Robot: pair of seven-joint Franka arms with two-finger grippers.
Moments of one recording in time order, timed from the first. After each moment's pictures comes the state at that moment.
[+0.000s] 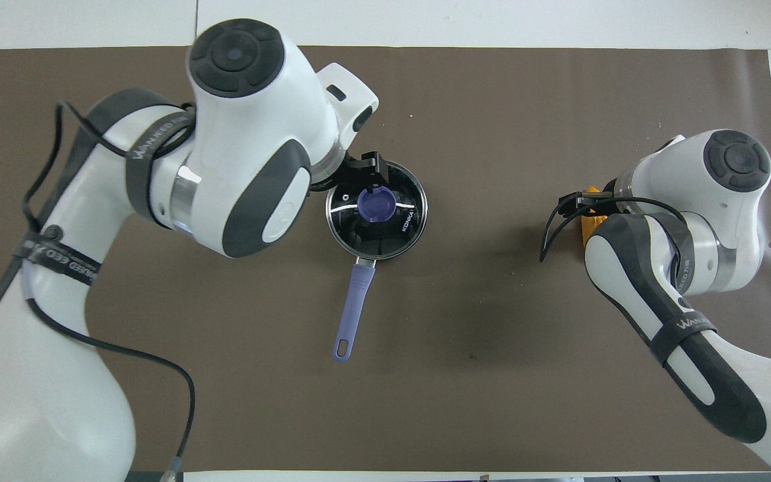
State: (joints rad) left arm -0.53 0.44 -0.08 -1.32 -0.08 1.79 -0.51; right arm 0.13 0.22 -0.07 -2.06 0.02 2.30 0.12
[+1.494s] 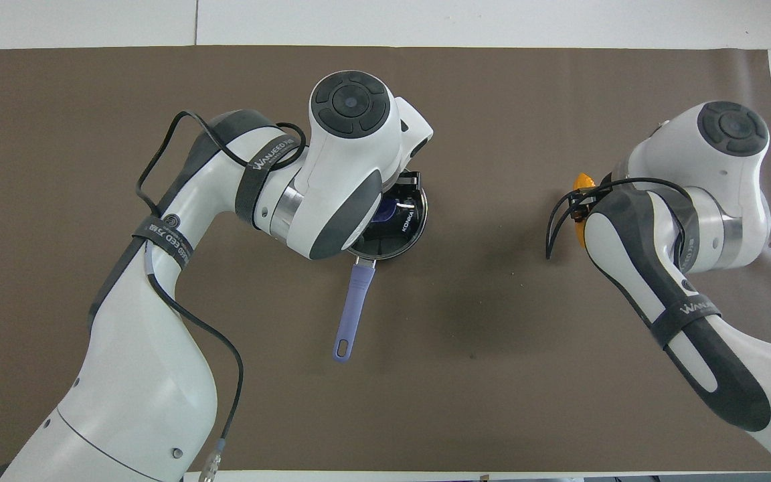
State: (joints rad) left arm -0.60 0.57 -0.07 -1.30 0.00 1.87 -0.52; right arm 0.16 0.25 -0.06 -1.85 0.02 2.01 0.03
